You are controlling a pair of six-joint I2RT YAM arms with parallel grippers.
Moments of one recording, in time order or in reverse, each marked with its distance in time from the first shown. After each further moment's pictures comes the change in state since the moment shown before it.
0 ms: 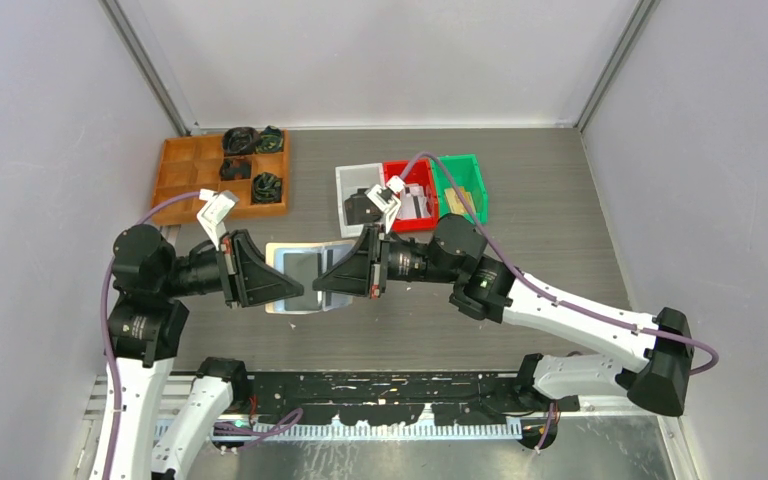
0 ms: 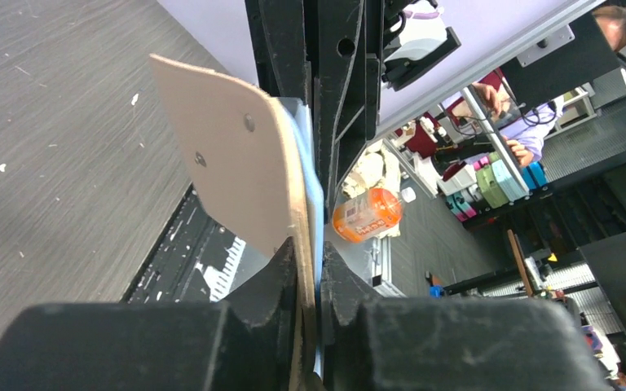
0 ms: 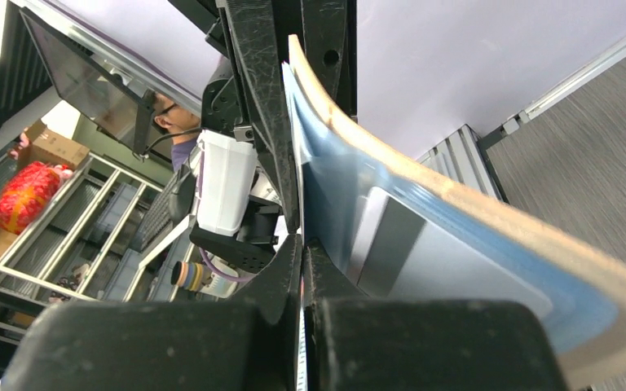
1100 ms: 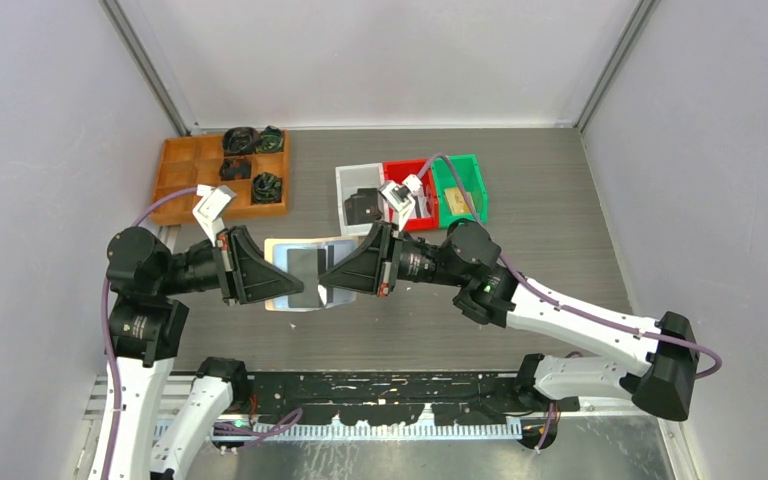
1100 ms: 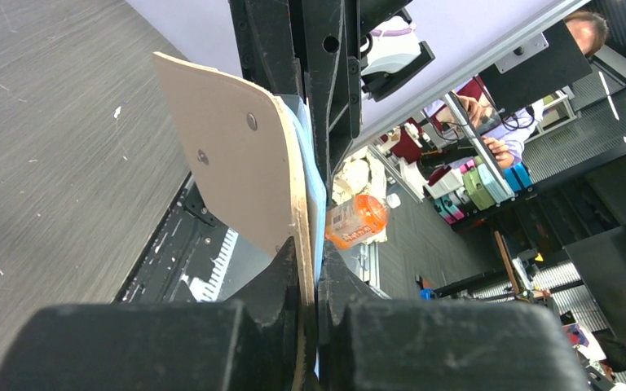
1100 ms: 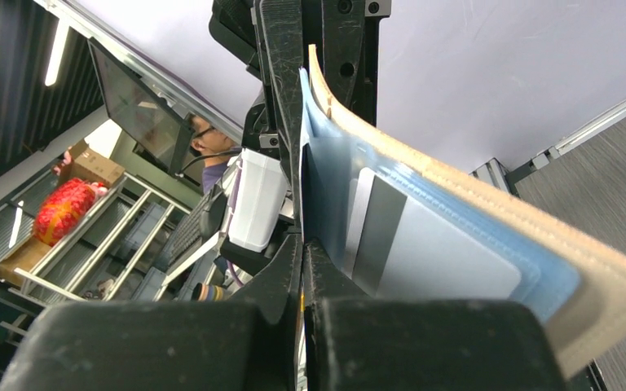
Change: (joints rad) left arm -0.006 0.002 -0.006 0.146 -0.002 -0.141; right arm -0.010 -0.036 -0.072 0.171 0.014 0.077
